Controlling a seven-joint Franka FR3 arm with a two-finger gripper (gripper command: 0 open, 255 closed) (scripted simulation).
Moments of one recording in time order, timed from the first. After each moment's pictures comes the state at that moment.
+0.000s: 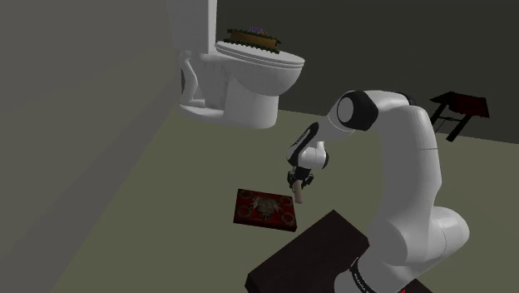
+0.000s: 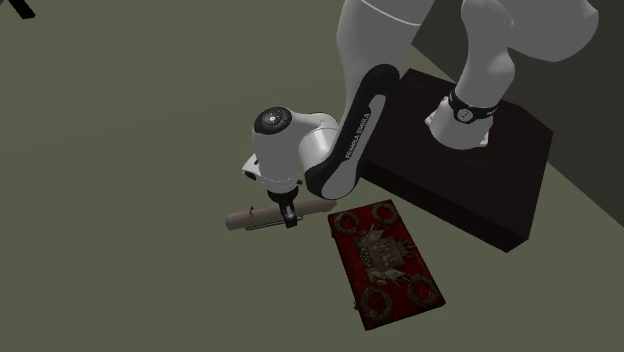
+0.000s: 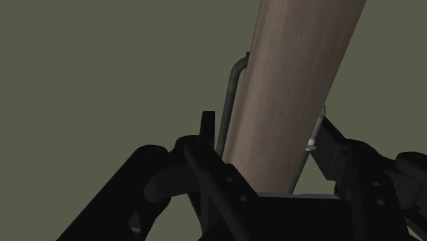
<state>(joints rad) -0.36 0.70 -0.13 -2.10 0.27 2.79 -0.08</state>
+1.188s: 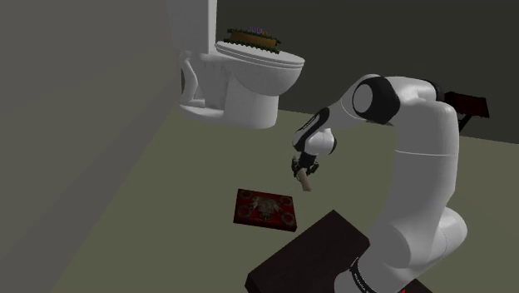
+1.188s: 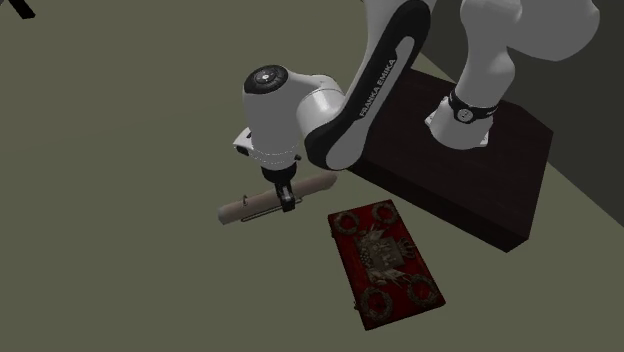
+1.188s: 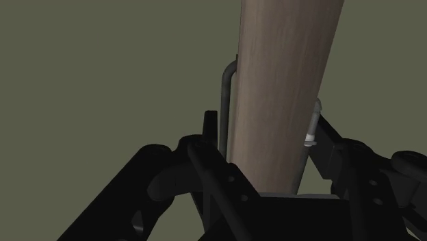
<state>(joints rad) -0.31 0.50 -0.20 -2.16 0.22 2.65 -0.04</state>
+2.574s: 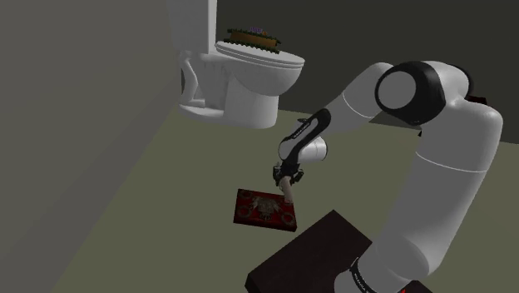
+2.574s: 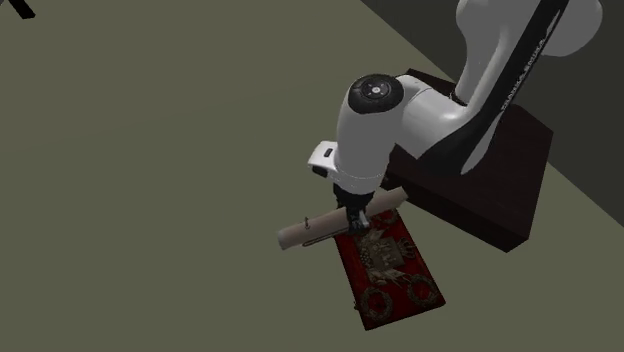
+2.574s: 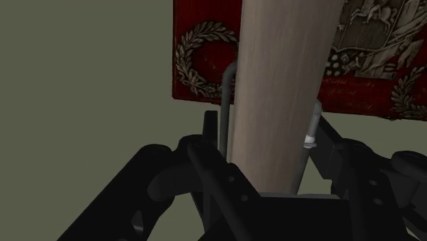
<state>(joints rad) -0.03 0.24 -0.19 -2.48 0.12 2.72 0.31</state>
